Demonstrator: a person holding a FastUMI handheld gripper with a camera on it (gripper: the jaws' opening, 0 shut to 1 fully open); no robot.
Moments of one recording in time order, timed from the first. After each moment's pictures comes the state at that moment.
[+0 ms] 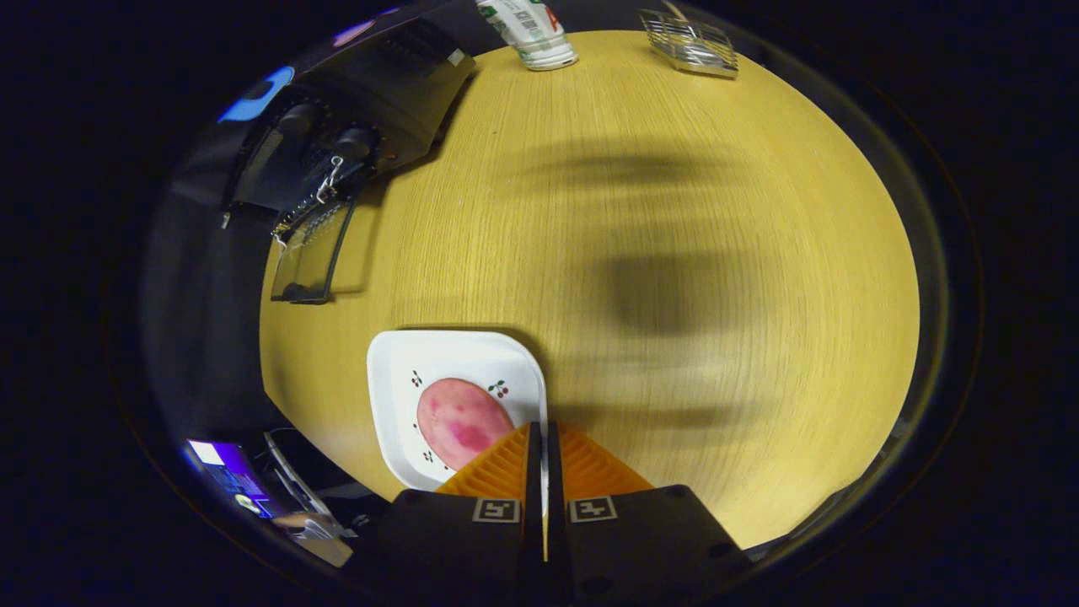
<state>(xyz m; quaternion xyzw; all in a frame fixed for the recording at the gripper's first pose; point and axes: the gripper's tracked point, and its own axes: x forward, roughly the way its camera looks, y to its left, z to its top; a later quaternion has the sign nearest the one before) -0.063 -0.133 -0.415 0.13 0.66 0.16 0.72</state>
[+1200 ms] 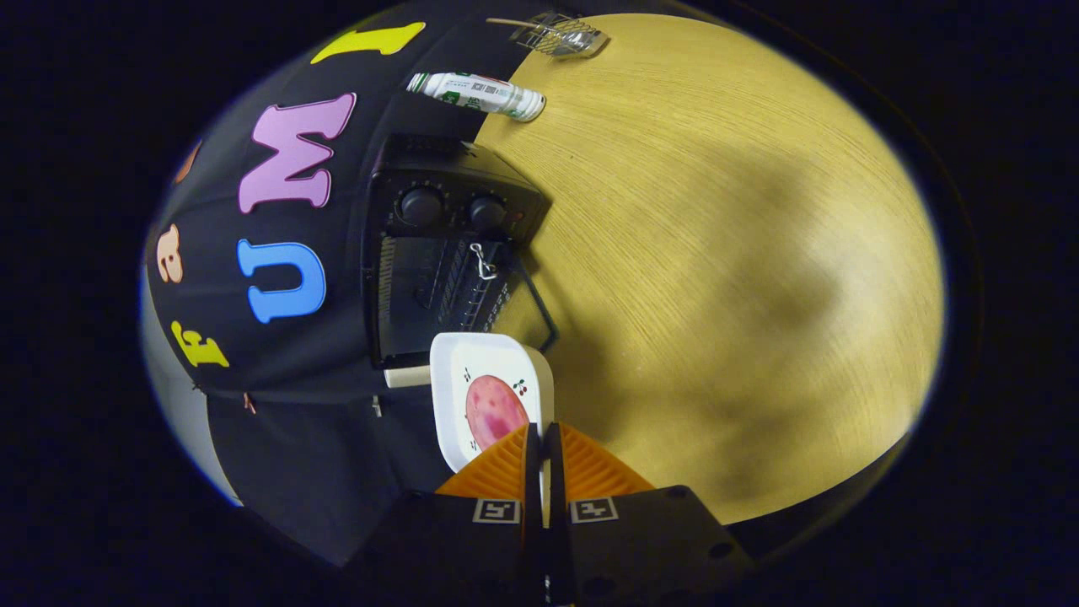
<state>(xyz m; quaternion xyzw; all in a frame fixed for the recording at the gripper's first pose) -0.055 0.045 -0.308 0.52 0.50 0.06 0.68</state>
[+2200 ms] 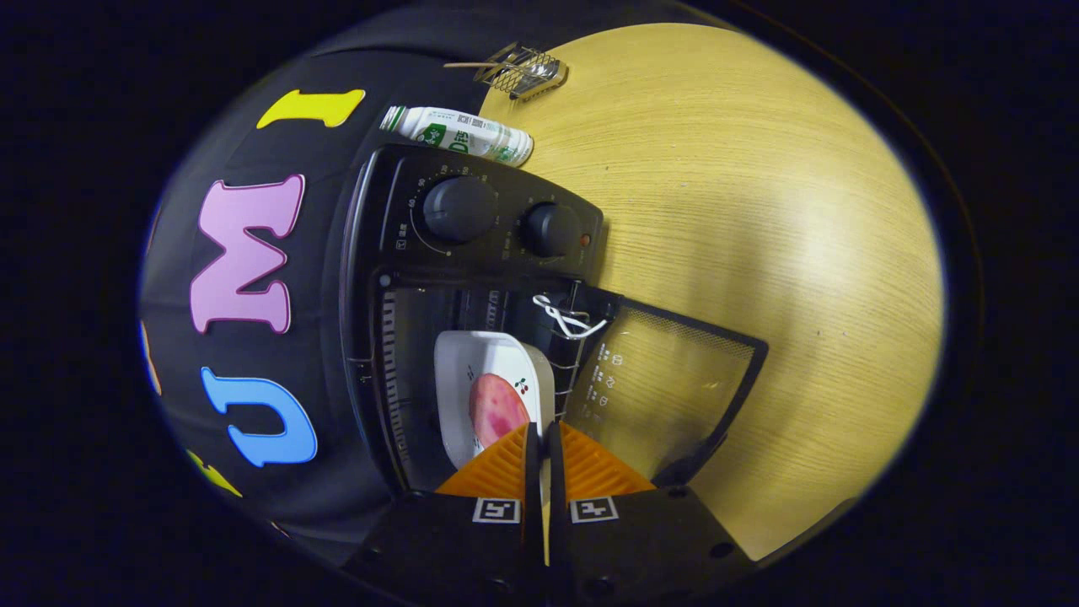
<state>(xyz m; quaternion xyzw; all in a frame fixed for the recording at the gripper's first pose) 0.096 0.140 -0.320 0.61 0.36 -0.17 0.68</state>
